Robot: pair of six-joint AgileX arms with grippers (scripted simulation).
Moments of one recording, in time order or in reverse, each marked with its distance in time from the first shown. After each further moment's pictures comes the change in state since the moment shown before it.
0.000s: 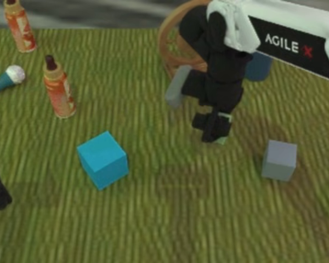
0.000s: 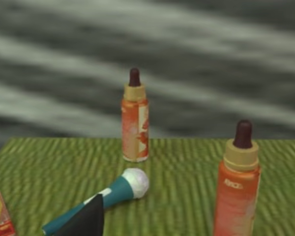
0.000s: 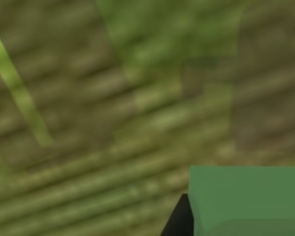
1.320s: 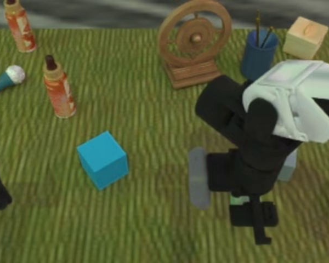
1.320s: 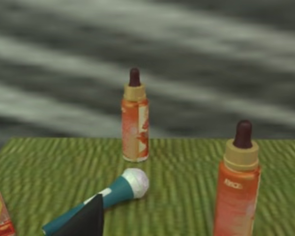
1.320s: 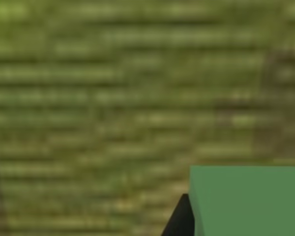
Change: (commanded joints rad) left arm 0.000 0.000 0.000 0.000 0.000 0.000; right arm 0.213 -0.596 -0.801 0.197 -0.014 -0.157
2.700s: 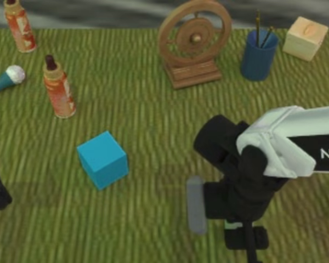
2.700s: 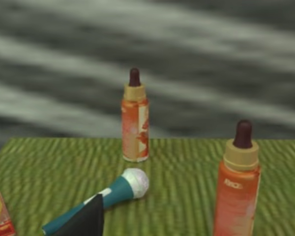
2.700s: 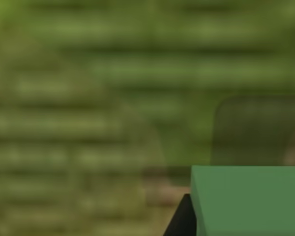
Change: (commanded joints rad) left arm 0.000 0.000 0.000 0.000 0.000 0.000; right arm 0.011 0.098 -0.179 0.284 0.000 -0.002
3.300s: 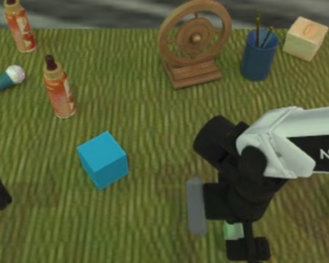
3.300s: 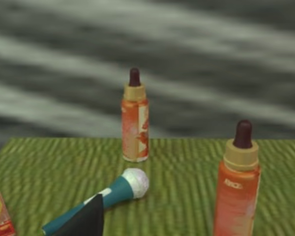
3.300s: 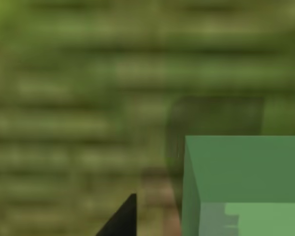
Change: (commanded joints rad) left arm 0.000 0.000 0.000 0.000 0.000 0.000; right arm 0.000 0.000 0.000 0.000 0.000 0.000
